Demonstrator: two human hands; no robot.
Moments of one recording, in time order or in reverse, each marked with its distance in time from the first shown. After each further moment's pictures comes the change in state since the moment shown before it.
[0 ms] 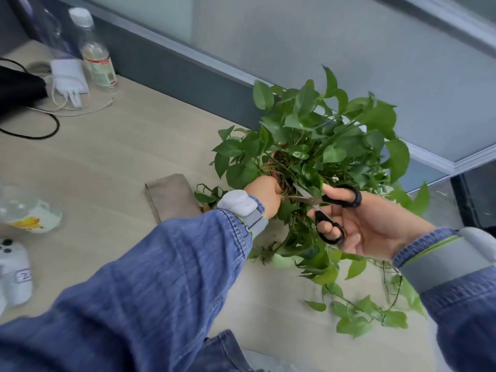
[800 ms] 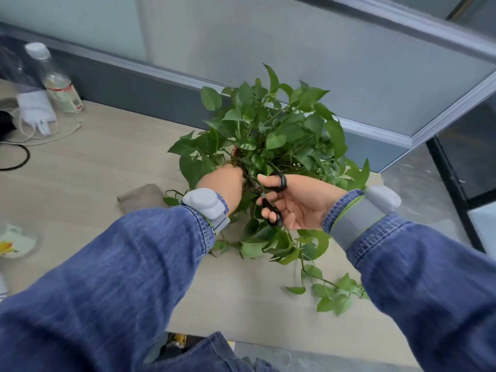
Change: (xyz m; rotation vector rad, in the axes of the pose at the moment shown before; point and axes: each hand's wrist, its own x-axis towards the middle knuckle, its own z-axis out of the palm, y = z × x) left_hand -0.005 0.011 0.000 0.540 0.186 0.191; right_hand 0.009 0.006 0.007 -0.170 0.039 -0.043
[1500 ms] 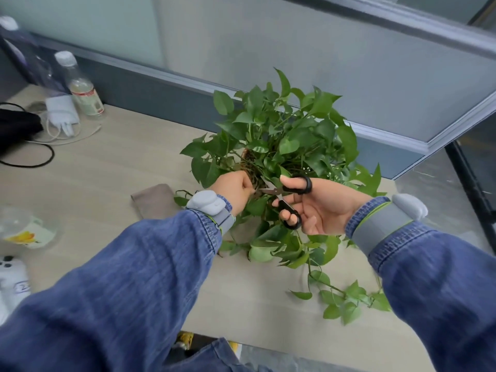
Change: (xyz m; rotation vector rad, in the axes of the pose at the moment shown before) left_hand -0.008 -0.001 0.008 -0.411 -0.007 -0.182; right_hand -0.004 0.010 -0.030 0.073 -0.164 -0.015
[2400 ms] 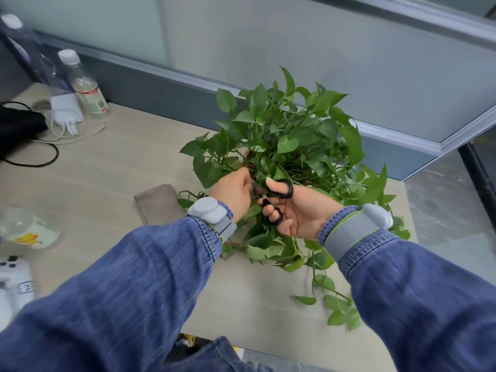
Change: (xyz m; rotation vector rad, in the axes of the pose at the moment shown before) left_hand 0.003 -0.012 0.008 0.035 0.151 0.047; right_hand 0.045 0.002 0.017 0.177 0.051 -0.074
